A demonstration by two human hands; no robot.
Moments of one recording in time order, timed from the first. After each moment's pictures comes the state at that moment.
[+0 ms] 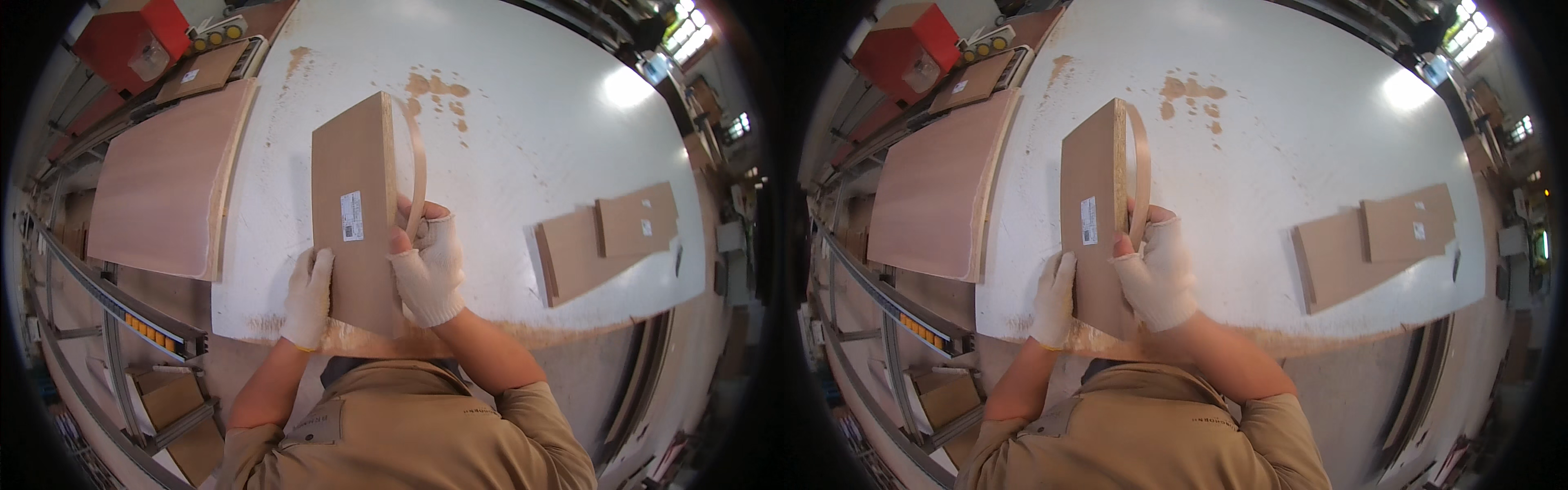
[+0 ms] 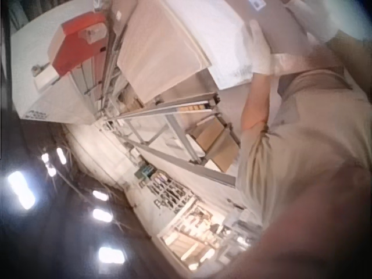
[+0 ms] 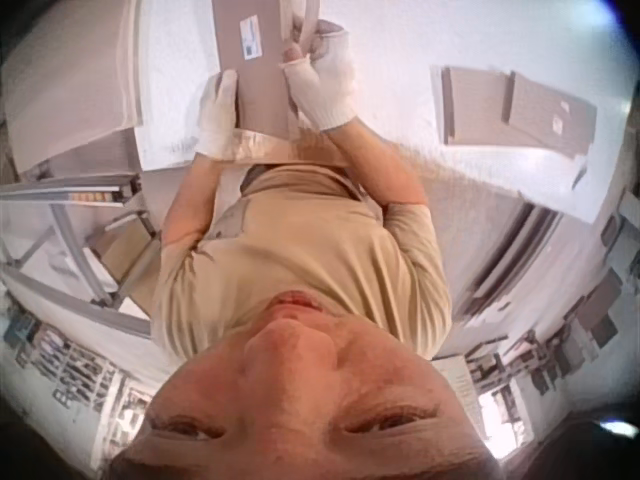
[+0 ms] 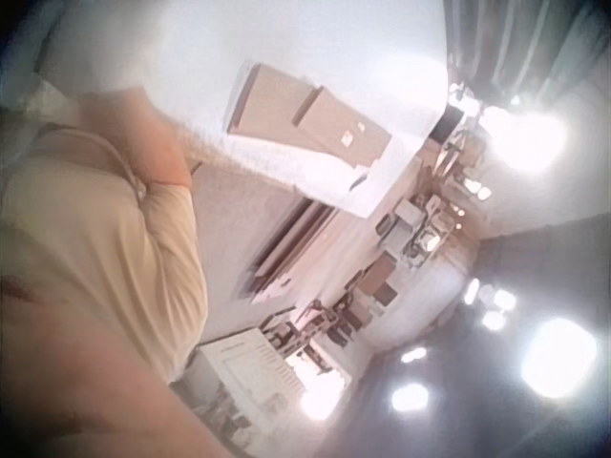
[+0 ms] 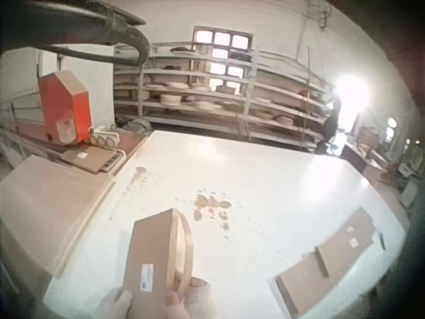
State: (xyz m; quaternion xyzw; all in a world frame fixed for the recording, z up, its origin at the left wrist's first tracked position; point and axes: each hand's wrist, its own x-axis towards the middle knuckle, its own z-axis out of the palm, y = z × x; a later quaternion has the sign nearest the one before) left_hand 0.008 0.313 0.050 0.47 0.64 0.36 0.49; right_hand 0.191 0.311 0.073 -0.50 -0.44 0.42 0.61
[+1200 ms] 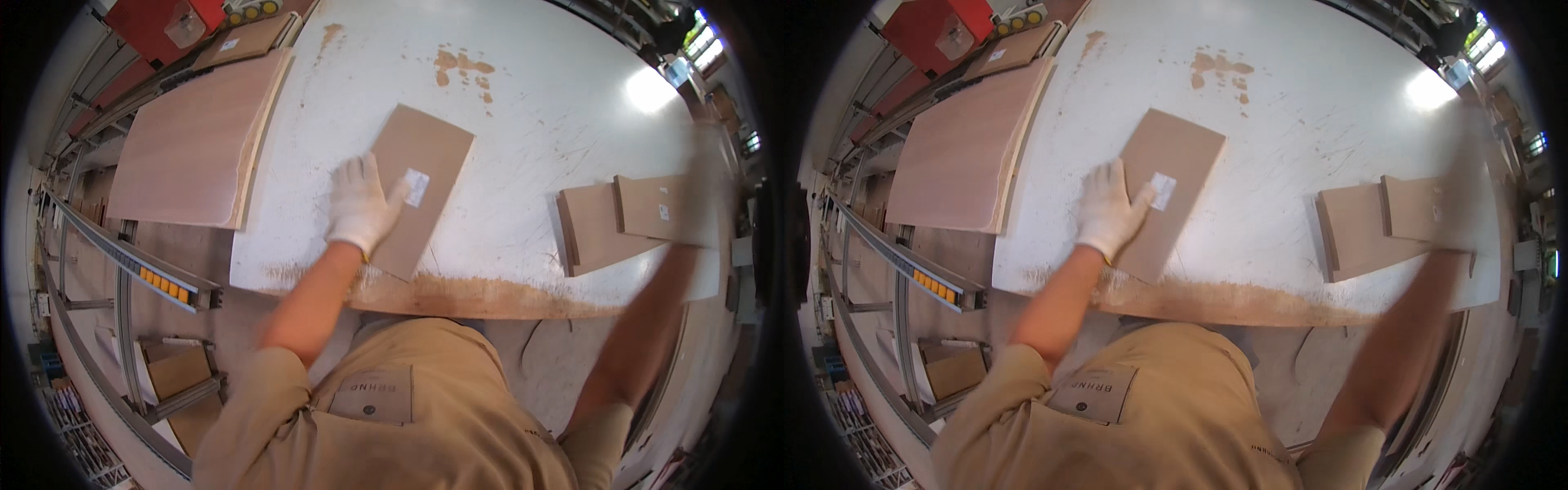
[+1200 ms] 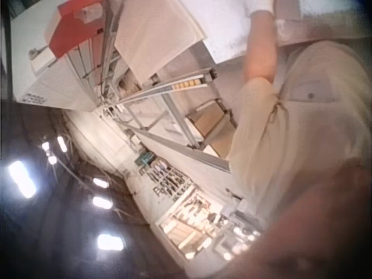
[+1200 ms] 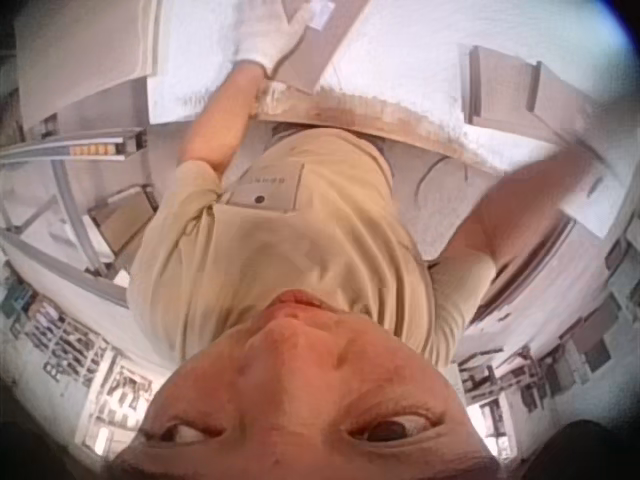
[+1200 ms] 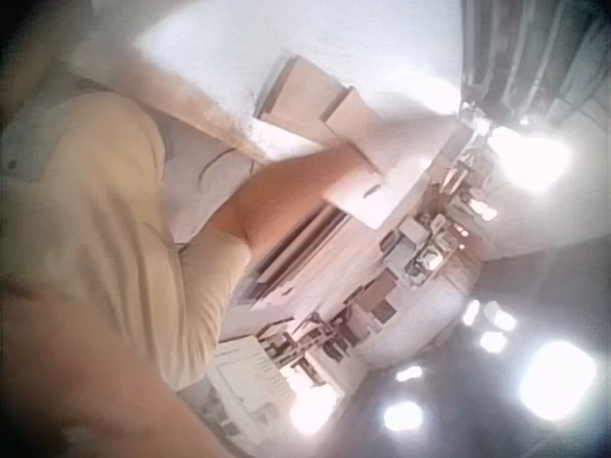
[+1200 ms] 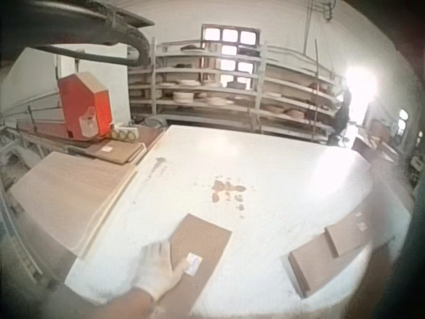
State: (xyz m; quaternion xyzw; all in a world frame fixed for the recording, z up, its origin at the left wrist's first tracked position) left_hand 0.035 0.350 0.015 0.75 0.63 0.15 0.12; right_hand 0.428 0.281 0.189 -0.78 -0.58 -0.13 0.20
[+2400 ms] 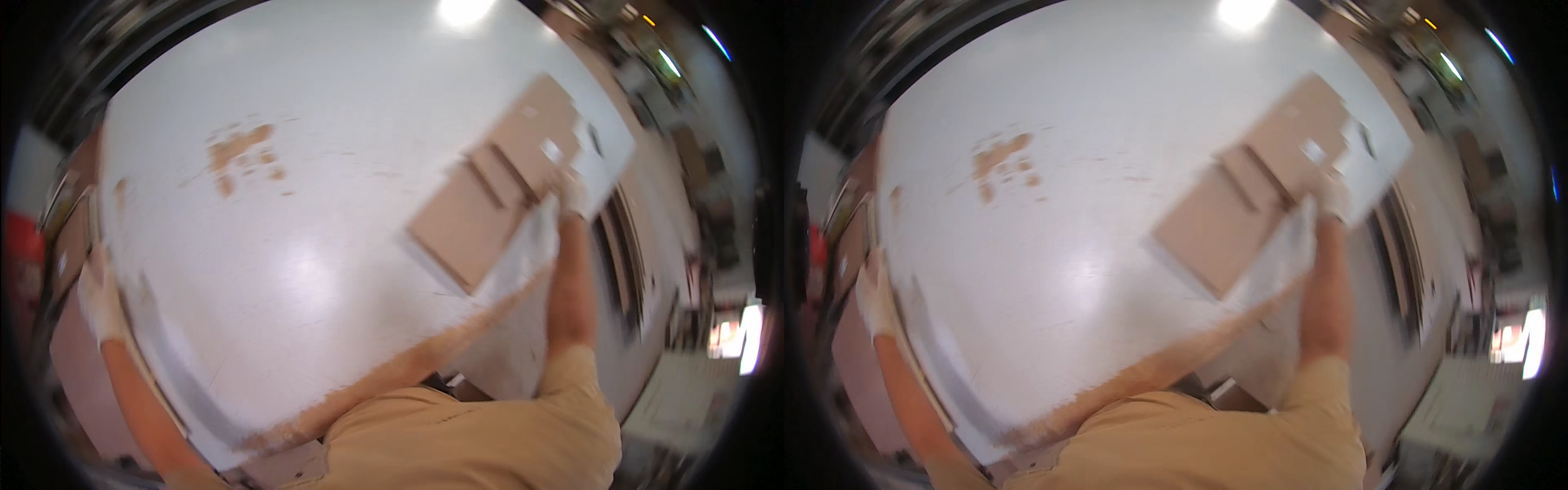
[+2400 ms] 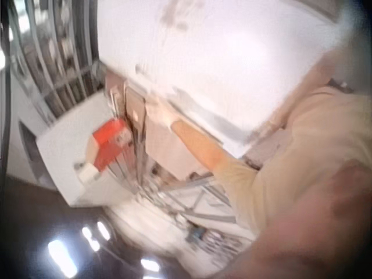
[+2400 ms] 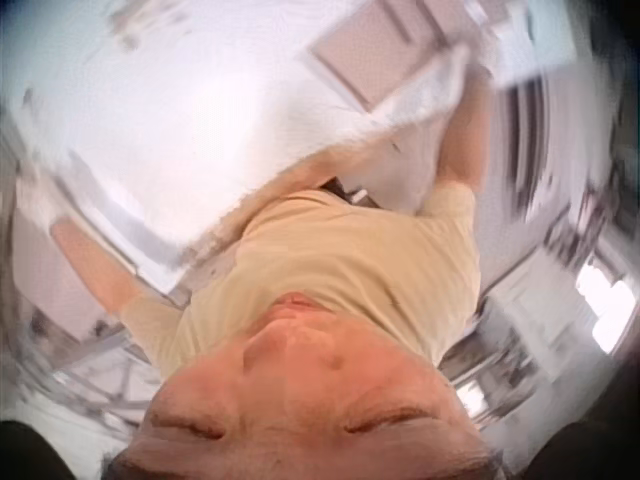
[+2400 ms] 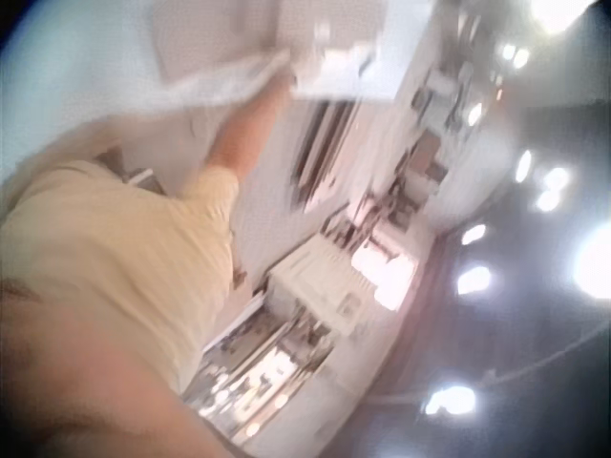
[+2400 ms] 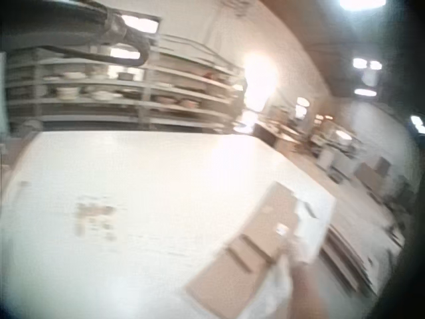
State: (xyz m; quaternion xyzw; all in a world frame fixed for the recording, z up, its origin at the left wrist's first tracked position) left_hand -0.093 0.650 0.070 0.80 0.59 0.14 -0.03; right_hand 0.744 0.174 0.027 -0.97 -0.23 -0.08 -0.09
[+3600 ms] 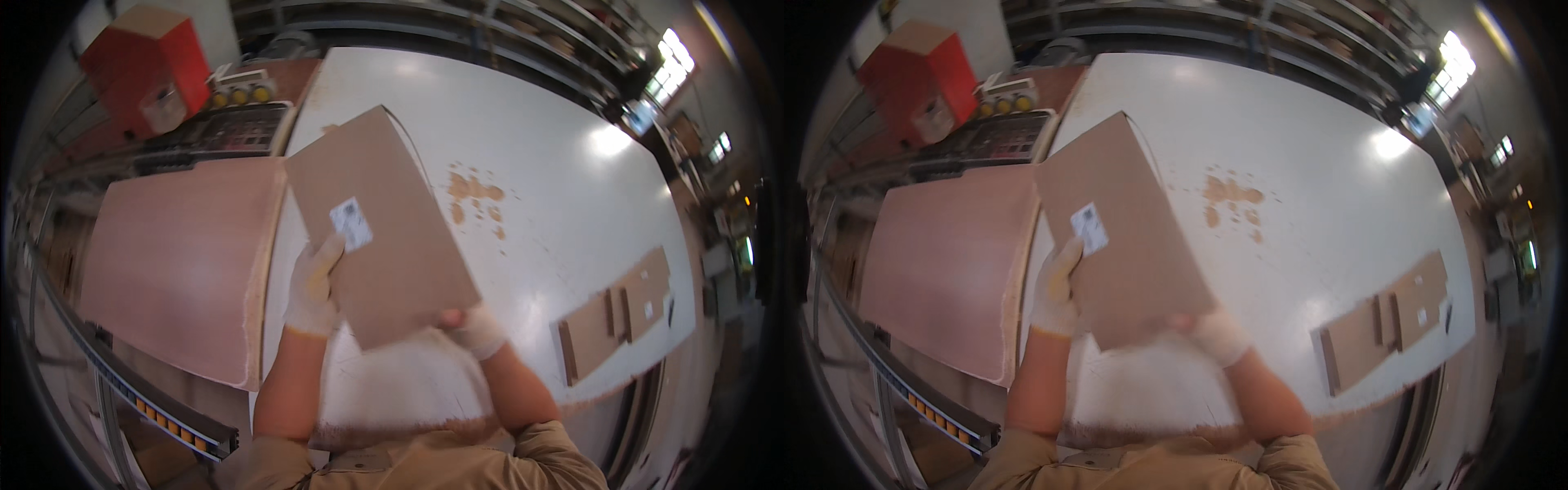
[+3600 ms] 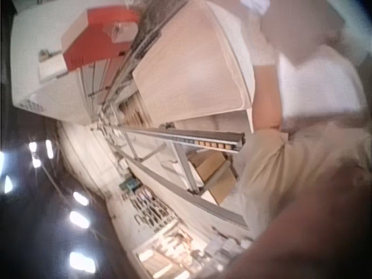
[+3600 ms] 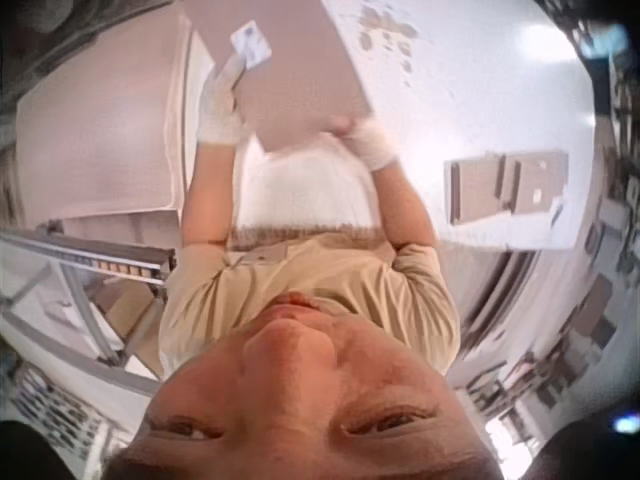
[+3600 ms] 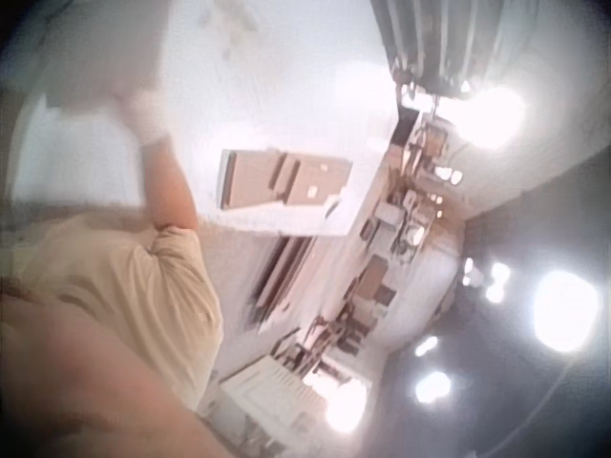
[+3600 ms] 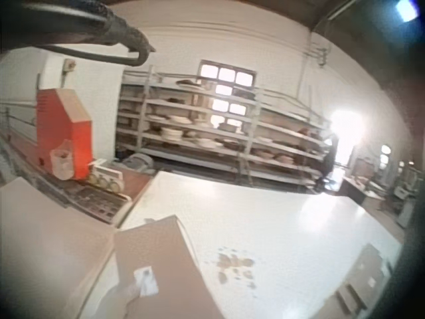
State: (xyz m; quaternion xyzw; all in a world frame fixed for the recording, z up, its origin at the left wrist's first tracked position) left_hand -0.037 0.520 0.072 0.24 0.28 0.56 0.74; right_hand 0.202 0.434 0.056 -0.38 -0.42 0.62 0.54
